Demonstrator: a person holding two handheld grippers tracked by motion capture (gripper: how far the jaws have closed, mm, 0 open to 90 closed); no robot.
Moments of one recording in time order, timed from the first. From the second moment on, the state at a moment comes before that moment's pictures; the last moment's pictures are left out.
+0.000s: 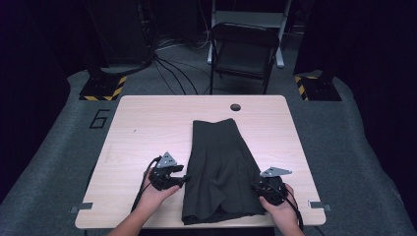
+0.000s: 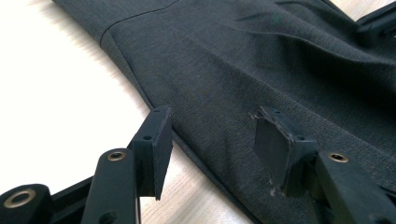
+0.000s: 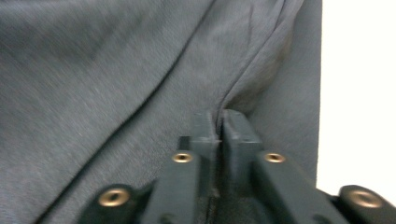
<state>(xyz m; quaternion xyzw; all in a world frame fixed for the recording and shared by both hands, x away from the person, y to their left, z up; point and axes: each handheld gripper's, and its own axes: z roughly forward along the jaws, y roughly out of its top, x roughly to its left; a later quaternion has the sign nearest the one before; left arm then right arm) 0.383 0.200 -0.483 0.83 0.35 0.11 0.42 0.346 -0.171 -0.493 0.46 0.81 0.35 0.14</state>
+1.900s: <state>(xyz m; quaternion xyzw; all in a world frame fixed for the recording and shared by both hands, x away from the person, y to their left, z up) 0.387 0.170 -0.520 0.84 0.35 0.13 0.39 0.363 -0.184 -0.510 0.47 0.81 0.32 0.15</state>
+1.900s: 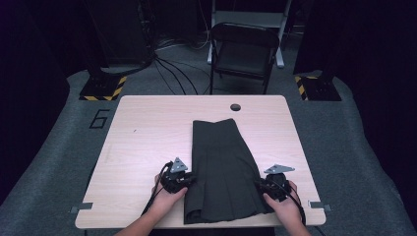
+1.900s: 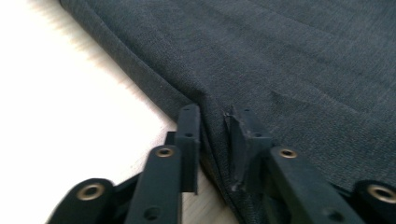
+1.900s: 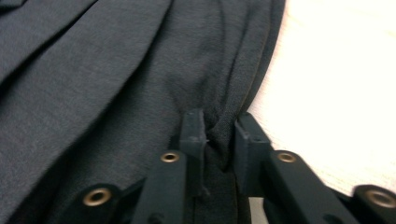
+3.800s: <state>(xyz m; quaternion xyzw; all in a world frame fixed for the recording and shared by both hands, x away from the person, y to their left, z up) 0.376 0.257 -0.504 0.82 0.43 0.11 0.37 0.359 -0.113 -0.495 0.29 0.88 0.36 0.06</state>
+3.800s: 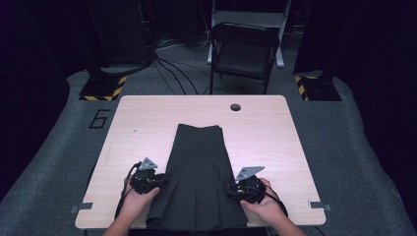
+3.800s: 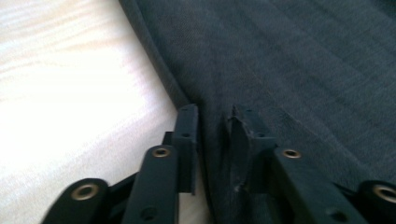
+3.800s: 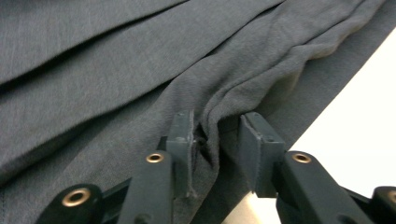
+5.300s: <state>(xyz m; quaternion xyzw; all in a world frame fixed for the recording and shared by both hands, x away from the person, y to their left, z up) 0.464 0.238 -0.481 0.80 0.42 0.13 0.40 0.461 -0.072 -0.476 0.34 0.85 0.36 0.13</state>
